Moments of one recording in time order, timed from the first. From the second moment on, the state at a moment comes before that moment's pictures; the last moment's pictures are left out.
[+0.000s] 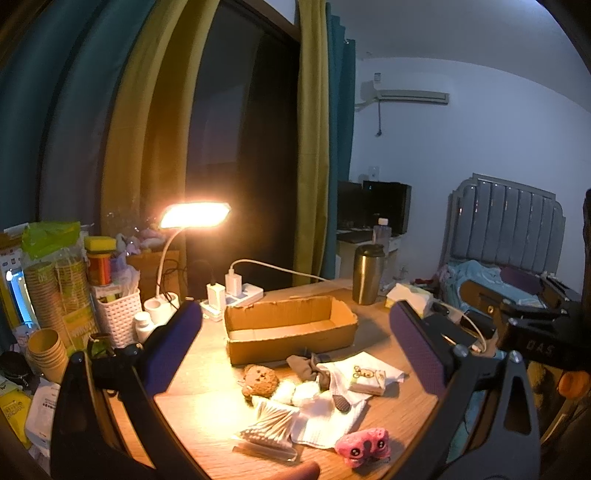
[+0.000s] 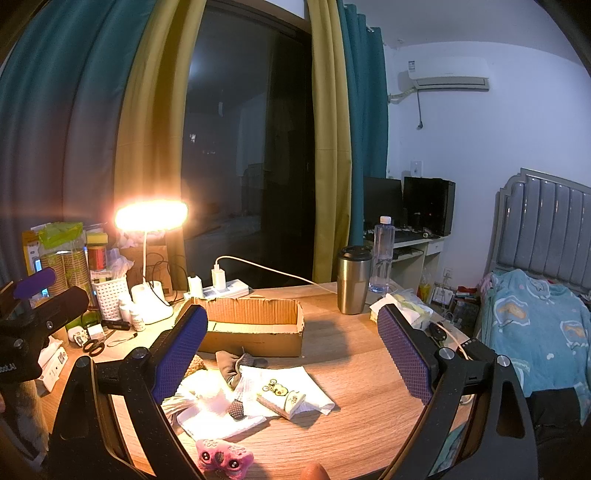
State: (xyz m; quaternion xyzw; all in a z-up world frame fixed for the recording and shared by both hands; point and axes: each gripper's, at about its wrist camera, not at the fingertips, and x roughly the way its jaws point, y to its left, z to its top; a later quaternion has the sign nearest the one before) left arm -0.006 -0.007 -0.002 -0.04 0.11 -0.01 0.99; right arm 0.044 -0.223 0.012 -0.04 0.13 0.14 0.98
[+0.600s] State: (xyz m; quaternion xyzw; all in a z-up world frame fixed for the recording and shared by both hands) left arm -0.006 -0.007 -0.001 -0.04 0.10 -0.01 0.99; right arm 0.044 -0.222 0.012 -0.04 0.13 0.14 0.98
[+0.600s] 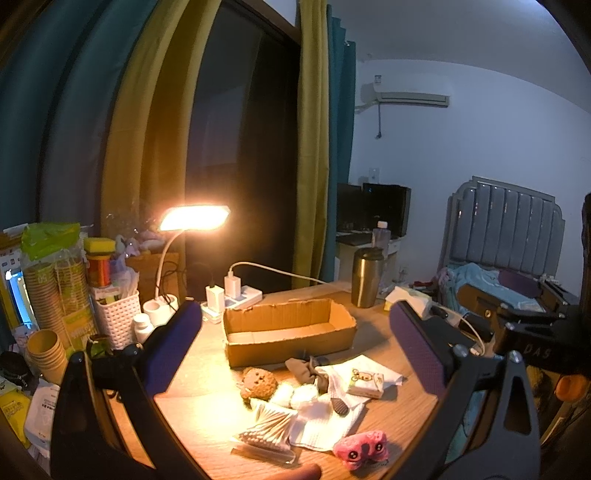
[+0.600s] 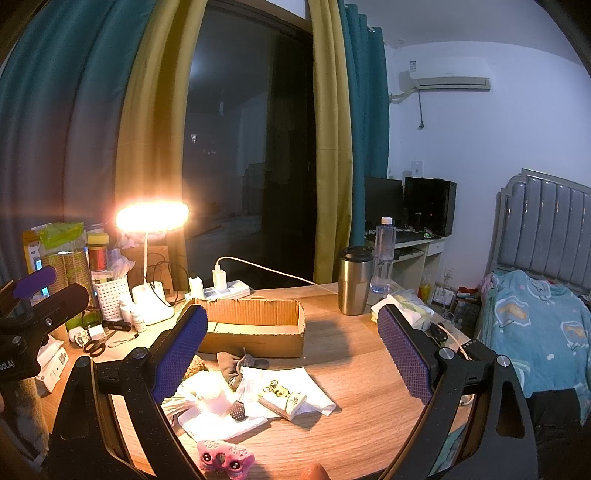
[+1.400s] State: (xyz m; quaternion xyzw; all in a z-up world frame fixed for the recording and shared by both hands) left arm -0.003 -0.002 -0.001 -0.04 0.11 -0.01 0.99; right arm 0.050 -0.215 0.004 -0.04 0.15 0.15 0.98
